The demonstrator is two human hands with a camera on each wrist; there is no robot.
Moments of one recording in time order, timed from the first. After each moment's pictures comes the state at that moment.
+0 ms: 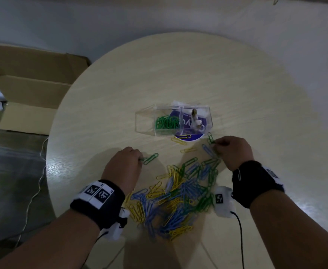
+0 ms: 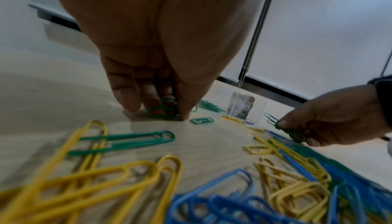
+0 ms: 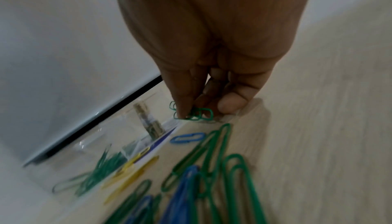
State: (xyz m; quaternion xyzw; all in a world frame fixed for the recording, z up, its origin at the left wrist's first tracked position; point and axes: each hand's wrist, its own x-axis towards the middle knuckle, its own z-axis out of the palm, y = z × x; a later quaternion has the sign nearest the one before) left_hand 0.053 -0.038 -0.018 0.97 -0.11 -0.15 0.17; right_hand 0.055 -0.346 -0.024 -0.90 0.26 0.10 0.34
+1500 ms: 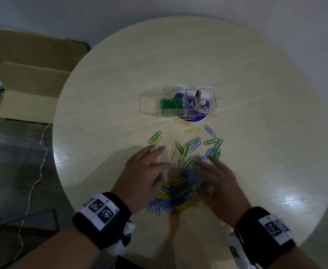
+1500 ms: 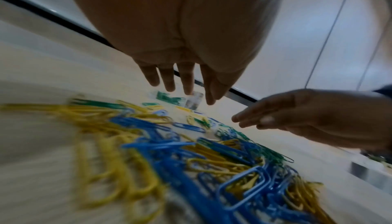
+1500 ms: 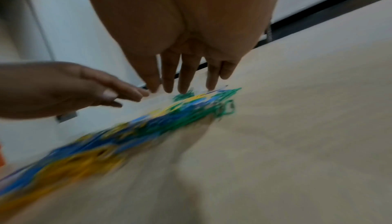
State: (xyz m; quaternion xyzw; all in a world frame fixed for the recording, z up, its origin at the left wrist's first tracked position) left_hand -0.029 -0.039 -0.009 0.92 -0.30 -0.10 0.25; right_hand -0.089 -0.284 -0.007 -0.95 -0.10 0.07 0.28
